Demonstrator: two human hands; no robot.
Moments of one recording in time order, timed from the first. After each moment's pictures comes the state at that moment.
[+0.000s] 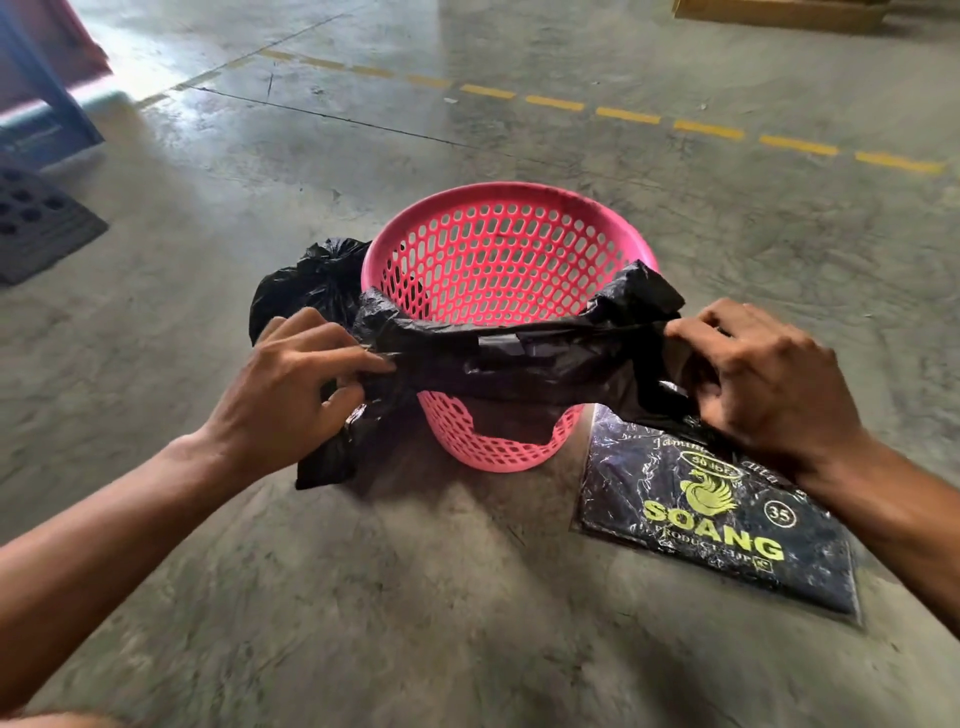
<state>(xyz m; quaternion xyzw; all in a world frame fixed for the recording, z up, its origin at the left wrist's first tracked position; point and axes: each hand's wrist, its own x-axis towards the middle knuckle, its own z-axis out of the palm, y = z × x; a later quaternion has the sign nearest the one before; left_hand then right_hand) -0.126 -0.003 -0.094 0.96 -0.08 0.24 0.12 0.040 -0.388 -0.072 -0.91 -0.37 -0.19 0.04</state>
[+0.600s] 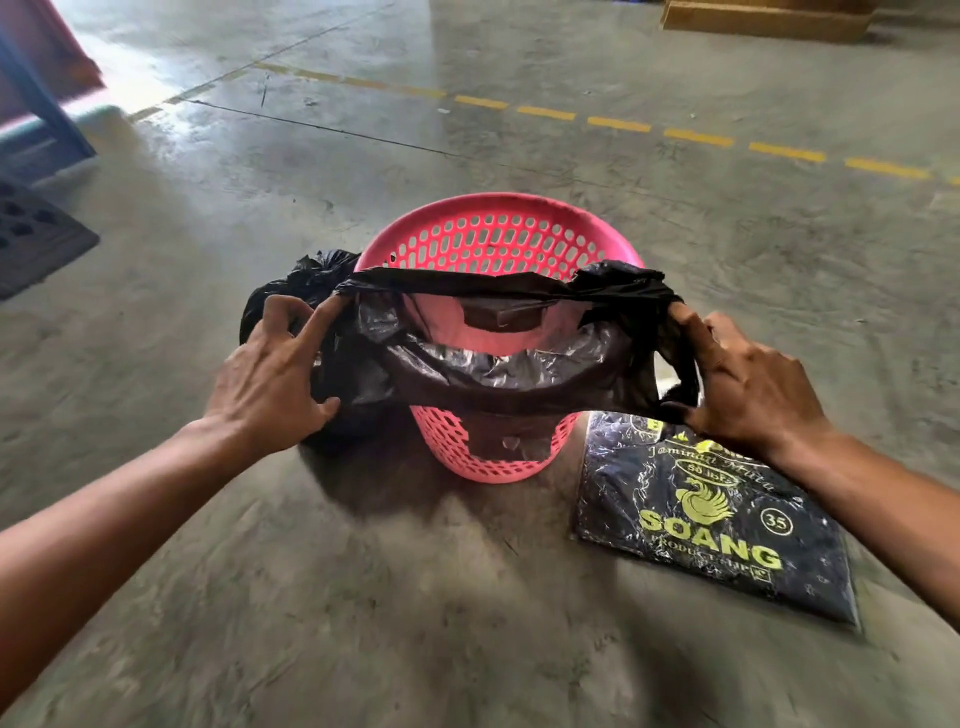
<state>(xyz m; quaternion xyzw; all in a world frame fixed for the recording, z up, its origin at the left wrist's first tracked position) -0.099 0.025 -0.115 0.98 0.14 0.11 0.02 0.083 -0.398 -0.111 -0.95 -0.30 -0.09 0.00</state>
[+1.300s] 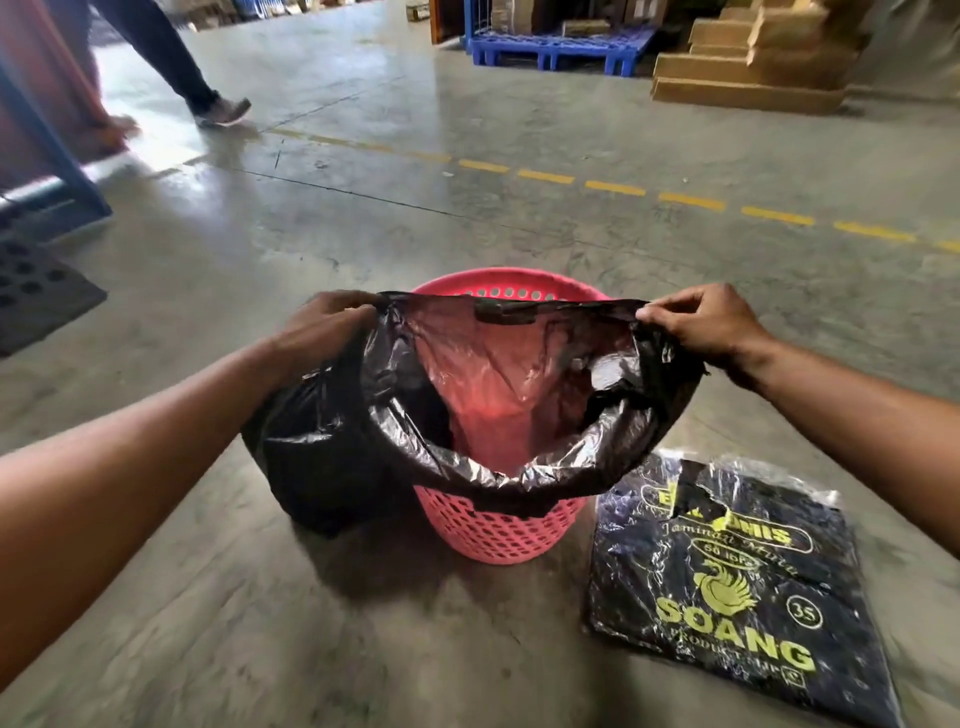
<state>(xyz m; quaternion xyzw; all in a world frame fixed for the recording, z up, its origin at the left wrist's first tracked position) 0.037 0.068 -0.071 0.86 0.19 0.06 0.46 0.216 -0.321 -0.074 -0.88 -0.11 0.04 0.45</state>
